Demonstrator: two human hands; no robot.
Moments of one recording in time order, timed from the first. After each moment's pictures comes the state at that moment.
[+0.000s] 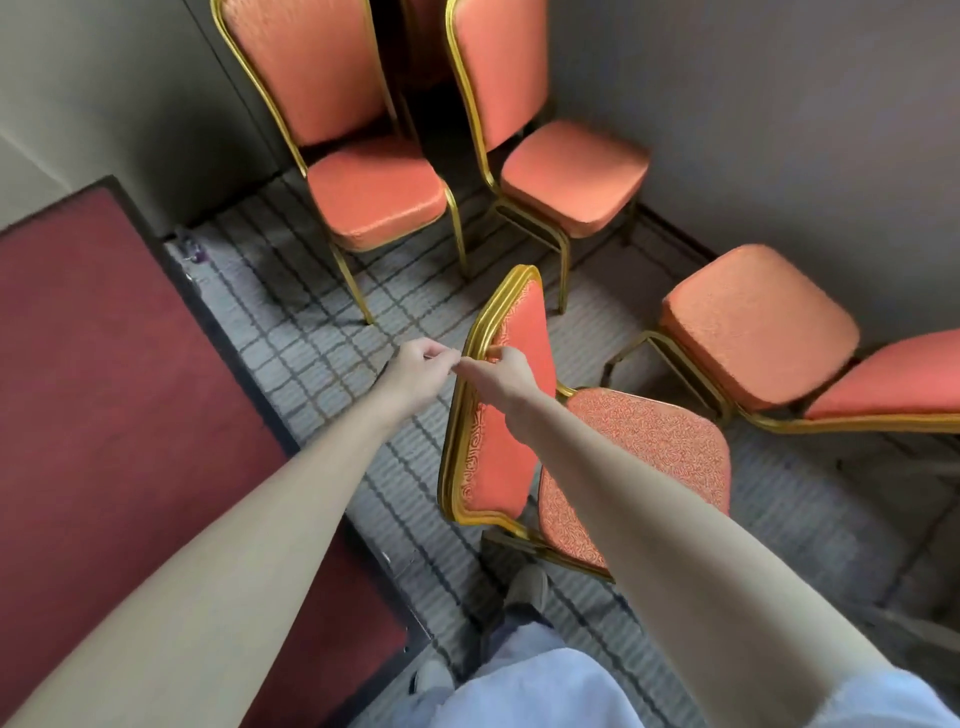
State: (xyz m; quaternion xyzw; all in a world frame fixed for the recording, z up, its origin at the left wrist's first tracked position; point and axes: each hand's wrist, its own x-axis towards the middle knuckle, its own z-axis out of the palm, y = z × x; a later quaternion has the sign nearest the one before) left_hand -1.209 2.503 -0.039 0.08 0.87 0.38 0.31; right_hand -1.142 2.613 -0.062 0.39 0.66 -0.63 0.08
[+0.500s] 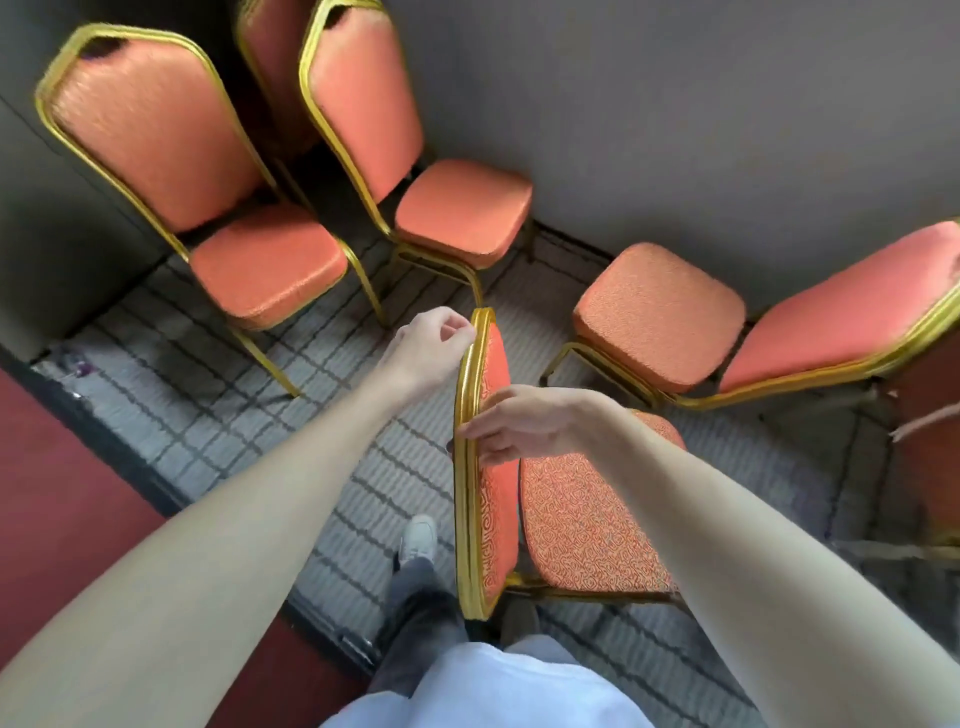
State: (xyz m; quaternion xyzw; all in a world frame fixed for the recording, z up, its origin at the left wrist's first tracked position) left_hand -1.235 2.647 -0.005 0.35 0.85 0.29 0.26; right_hand -1.091 2.733 -0.020 0.30 0.53 -0.74 0.28
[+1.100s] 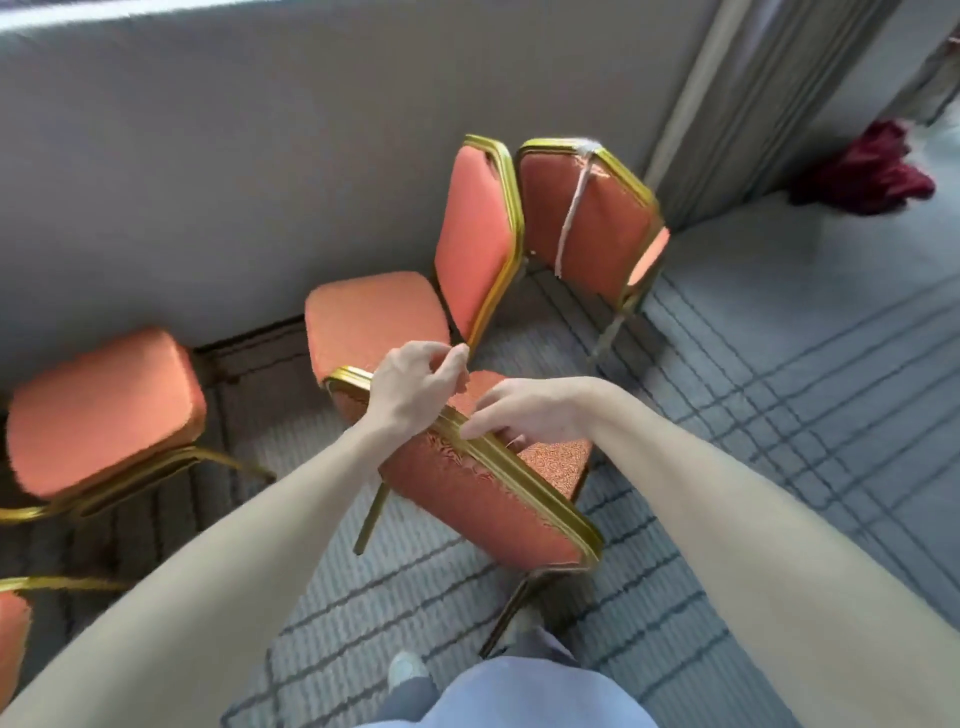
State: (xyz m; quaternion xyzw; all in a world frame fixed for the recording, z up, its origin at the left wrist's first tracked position) left_hand -1.114 2.796 0.006 0.77 0.52 0.23 0.28; right_hand -0.950 2.741 0.052 0.55 0.50 -0.66 -0.03
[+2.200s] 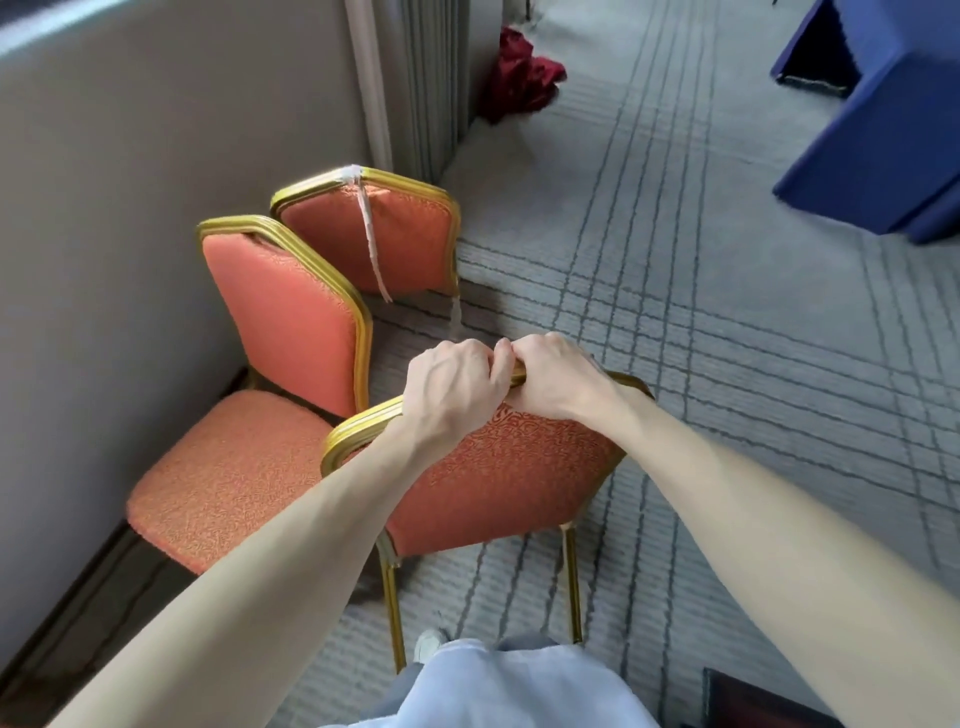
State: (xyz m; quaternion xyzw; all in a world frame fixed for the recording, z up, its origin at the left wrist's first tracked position) left_hand -1.004 2.921 0.027 0.95 0.20 0.12 0.20; right_hand -0.924 2.803 0.043 0.89 0.40 -0.12 -0.15
